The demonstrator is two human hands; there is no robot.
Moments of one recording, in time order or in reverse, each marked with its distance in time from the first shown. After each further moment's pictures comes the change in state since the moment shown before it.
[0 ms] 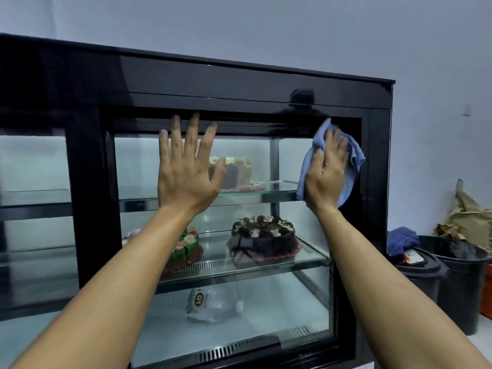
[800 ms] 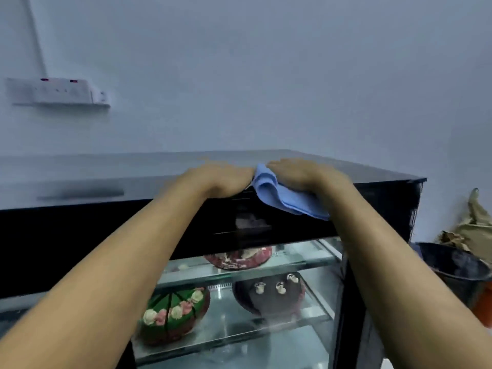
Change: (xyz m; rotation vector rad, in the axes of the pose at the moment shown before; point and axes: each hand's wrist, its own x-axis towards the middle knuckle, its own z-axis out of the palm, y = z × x) left_hand 0.265 -0.004 -0.012 -0.474 -1.179 -0.044; right_hand 0.218 -0.168 0.059 -0.614 -1.303 0.019
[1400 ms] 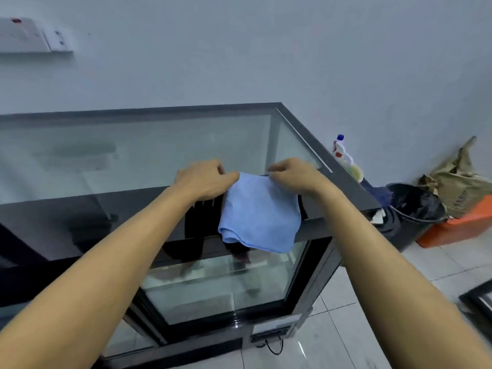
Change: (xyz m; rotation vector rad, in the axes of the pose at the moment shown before) left_hand 0.043 0.017 -0.051 -0.144 -0.202 -0.421; right_hand 0.018 0.052 -0.081 0.463 -0.299 0.215
